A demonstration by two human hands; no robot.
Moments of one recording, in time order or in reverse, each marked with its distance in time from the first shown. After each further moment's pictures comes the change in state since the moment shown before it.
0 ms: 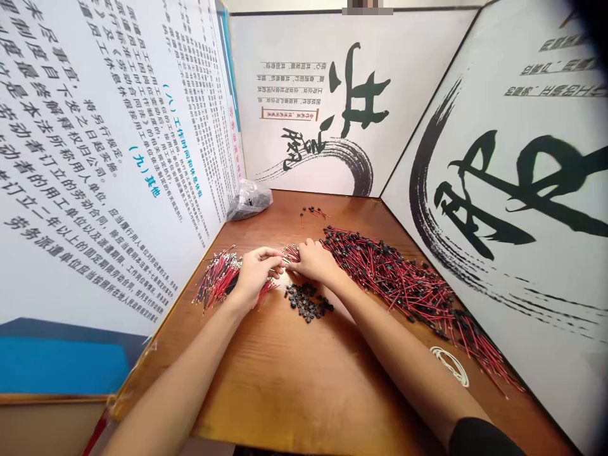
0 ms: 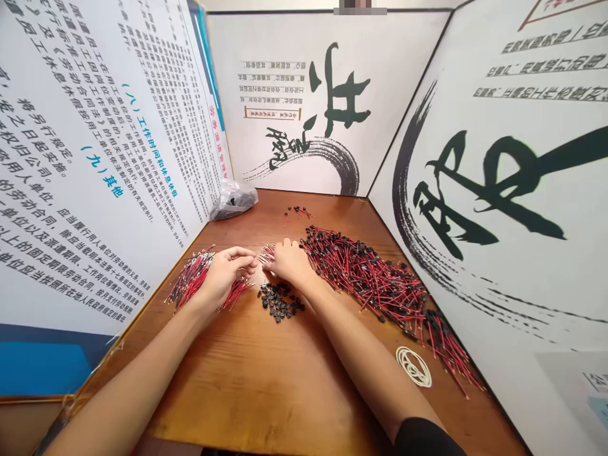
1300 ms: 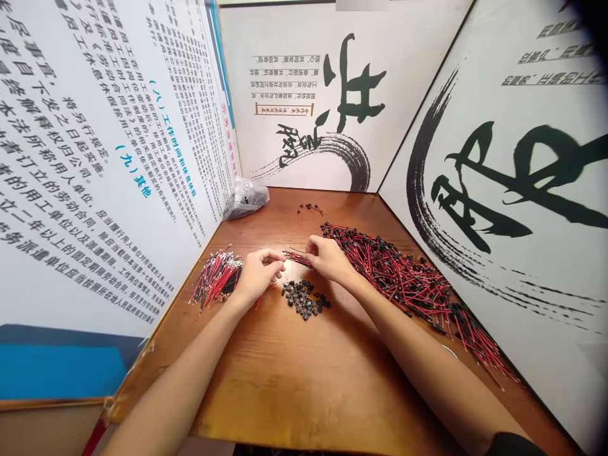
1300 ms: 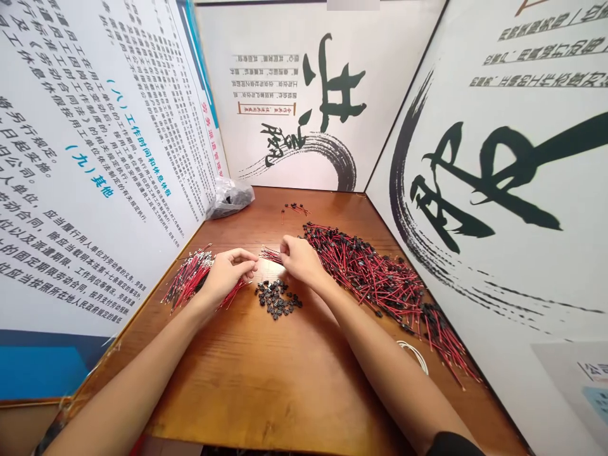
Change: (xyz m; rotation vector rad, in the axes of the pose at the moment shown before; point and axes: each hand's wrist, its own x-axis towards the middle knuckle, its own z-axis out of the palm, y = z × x) left_hand 0.000 -0.004 0.003 0.277 -0.065 0.054; right_hand -0.022 0.028 -0.017 0.338 0.129 -0.001
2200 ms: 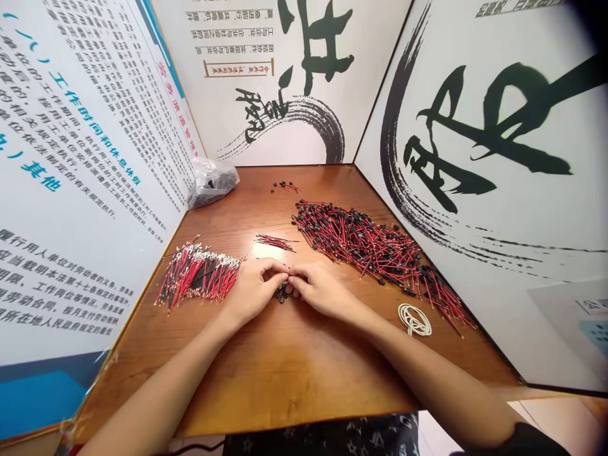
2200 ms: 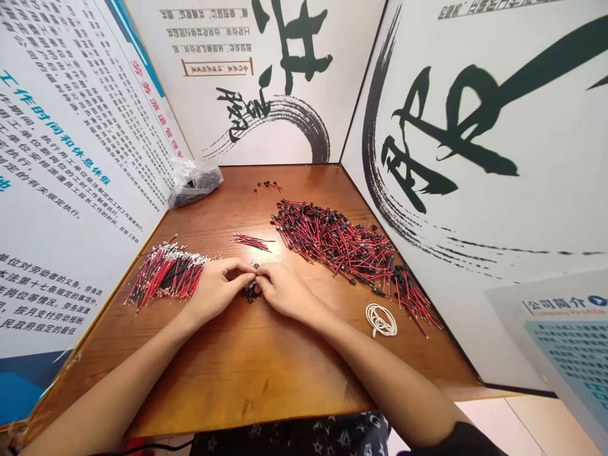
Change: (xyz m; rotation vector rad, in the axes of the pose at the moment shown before) left_hand -0.029 0.003 0.039 0.390 -0.237 0.273; right_hand -0.086 -0.009 -0.006 0.380 -0.213 -0.019
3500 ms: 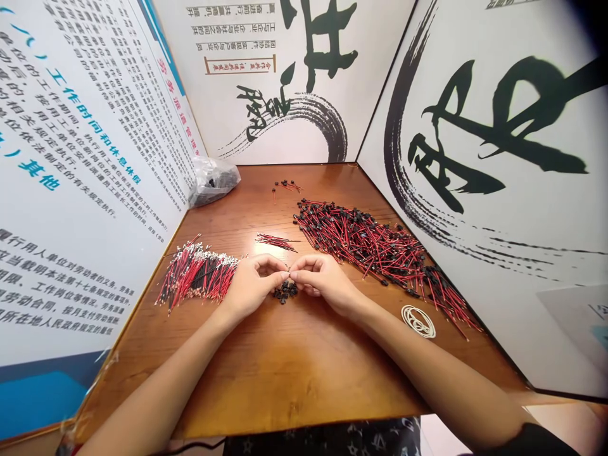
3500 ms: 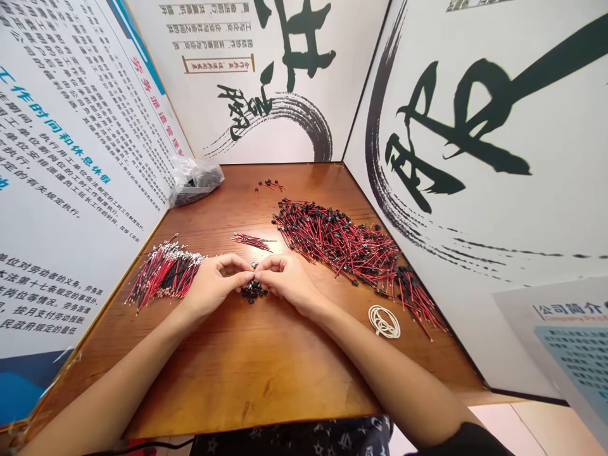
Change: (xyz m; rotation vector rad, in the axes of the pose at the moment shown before) left_hand 0.002 0.003 -0.005 -0.288 -0.058 -0.190; right_hand 0.001 0.004 -0.003 0.771 0.088 0.216
